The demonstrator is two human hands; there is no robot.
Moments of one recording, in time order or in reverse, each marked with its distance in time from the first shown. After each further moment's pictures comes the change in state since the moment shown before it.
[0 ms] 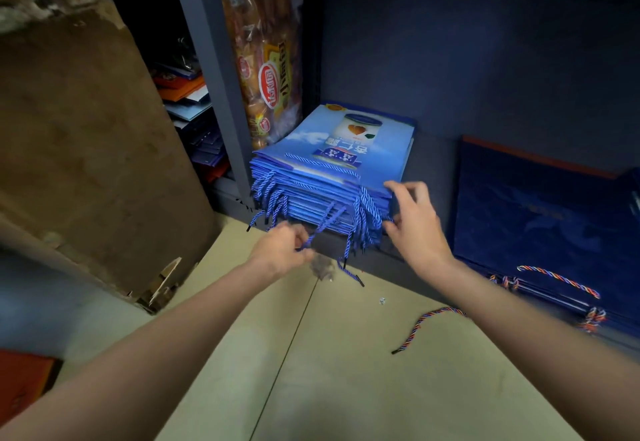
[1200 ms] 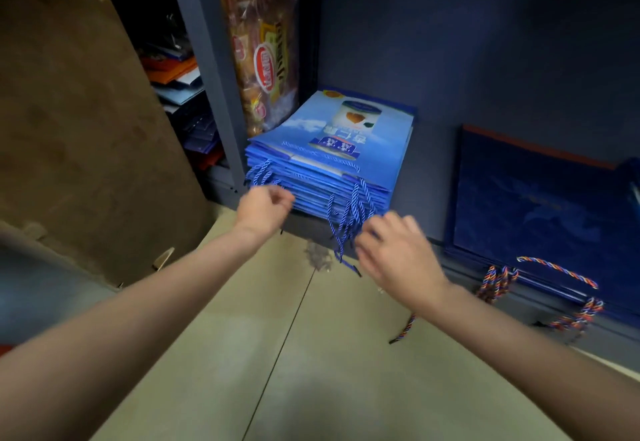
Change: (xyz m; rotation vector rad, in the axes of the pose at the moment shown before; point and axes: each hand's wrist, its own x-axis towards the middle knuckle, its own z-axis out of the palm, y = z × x) left_hand 0.010 0.004 -0.029 -0.461 0.232 -0.209; right_hand -0.035 0.004 0.023 -0.552 0.126 -0.601
